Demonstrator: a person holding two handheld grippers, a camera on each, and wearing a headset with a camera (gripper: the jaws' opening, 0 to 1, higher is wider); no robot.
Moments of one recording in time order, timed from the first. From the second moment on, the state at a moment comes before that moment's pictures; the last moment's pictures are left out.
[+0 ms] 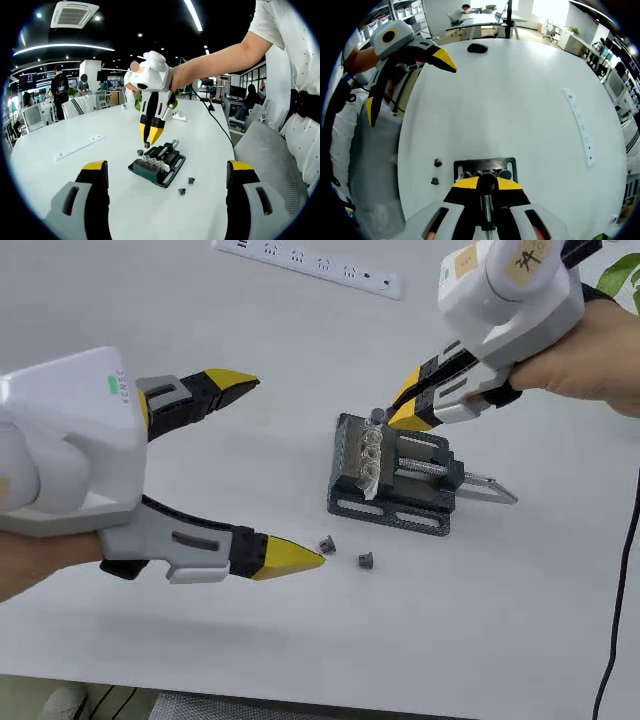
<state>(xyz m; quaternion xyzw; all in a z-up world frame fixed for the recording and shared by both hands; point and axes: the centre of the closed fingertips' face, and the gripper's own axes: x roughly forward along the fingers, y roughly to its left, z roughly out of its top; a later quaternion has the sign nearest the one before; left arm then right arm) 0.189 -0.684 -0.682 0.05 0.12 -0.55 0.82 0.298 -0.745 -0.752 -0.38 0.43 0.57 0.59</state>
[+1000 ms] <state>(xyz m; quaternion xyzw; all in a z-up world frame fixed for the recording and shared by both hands) 0.179 -0.682 -0.694 0.04 0.13 -0.57 0.81 0.303 -0.746 -0.785 -0.42 0.47 0.54 0.56</state>
